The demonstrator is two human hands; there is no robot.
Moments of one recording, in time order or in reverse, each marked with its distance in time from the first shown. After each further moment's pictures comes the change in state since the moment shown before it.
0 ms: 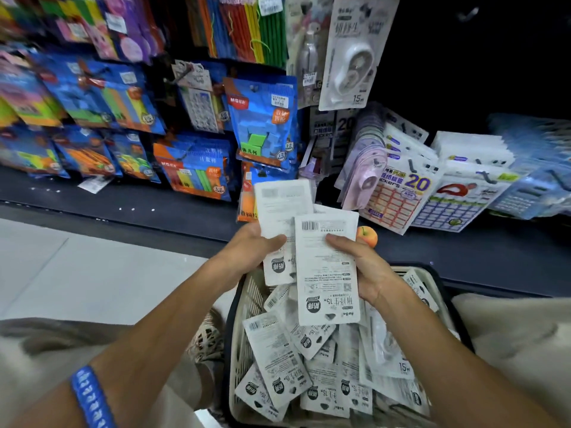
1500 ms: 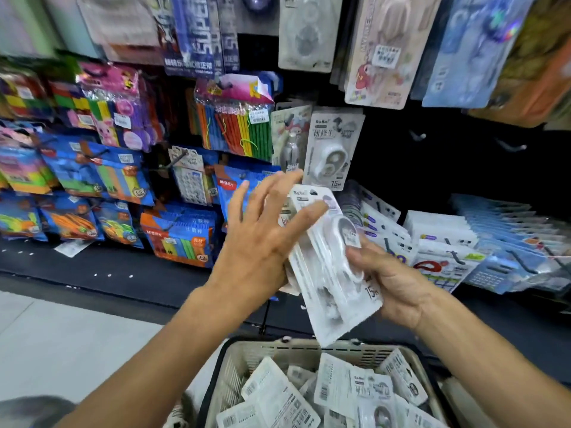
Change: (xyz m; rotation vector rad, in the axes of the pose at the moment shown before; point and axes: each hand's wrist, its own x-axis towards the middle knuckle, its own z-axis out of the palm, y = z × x) left_hand -0.008 0.122 0.010 1.171 0.689 1.188; right_hand -0.049 -0.138 0.055 -0.122 -0.254 -0.172
